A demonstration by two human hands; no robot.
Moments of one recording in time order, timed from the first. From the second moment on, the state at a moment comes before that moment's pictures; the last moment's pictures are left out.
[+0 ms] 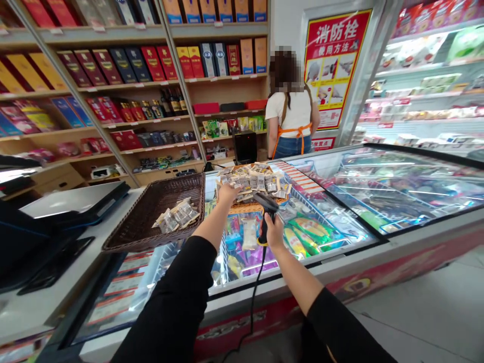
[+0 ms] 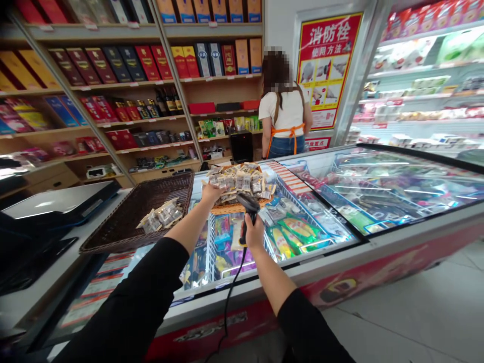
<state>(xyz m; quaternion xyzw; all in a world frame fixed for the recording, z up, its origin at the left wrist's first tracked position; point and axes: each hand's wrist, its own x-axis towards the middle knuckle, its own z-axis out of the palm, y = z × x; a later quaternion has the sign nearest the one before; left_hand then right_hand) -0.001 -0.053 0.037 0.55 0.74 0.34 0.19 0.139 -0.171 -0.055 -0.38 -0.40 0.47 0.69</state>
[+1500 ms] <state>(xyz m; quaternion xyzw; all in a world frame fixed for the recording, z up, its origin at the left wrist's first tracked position) -0.134 -0.149 0.016 0.56 0.70 0.44 0.05 0.029 -0.204 -0.044 -0.31 -0.55 0.44 0.64</state>
